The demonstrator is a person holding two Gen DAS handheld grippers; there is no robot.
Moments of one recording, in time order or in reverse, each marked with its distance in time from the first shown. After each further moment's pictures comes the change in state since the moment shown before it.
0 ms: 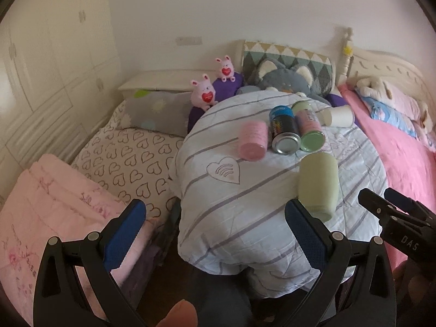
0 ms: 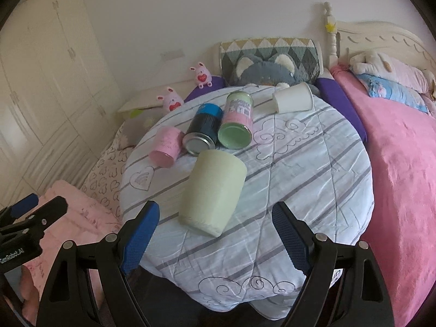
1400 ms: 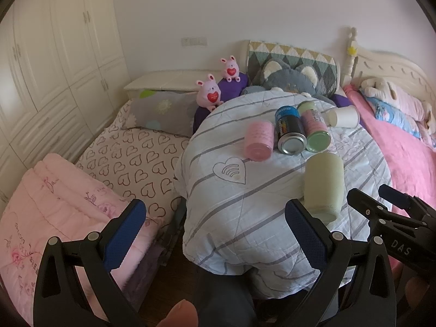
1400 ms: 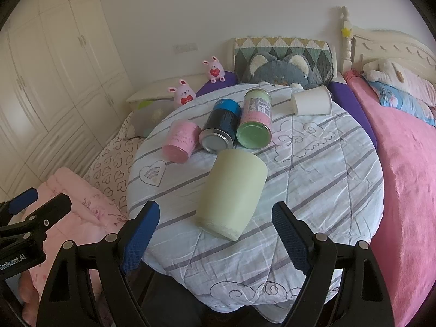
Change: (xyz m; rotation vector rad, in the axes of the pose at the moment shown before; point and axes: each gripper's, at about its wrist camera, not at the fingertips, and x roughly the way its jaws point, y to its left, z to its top) left arm -0.004 0.004 0.000 0.003 -0.002 0.023; right arm 0.011 0.025 0.005 -0.061 0.029 0.017
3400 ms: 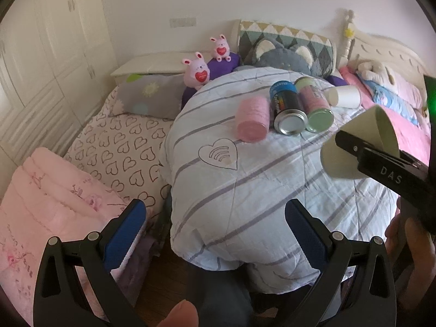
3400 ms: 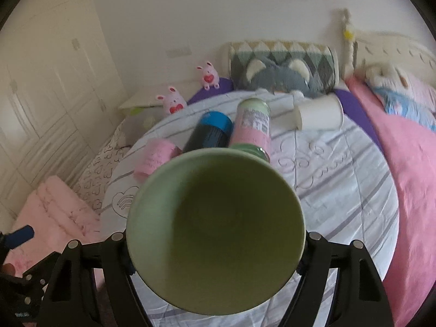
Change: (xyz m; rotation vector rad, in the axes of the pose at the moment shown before) left arm 0.048 -0.015 -0.004 0.032 0.099 -0.037; right arm 0.054 -0.015 0.030 -0.015 -0.055 -0.010
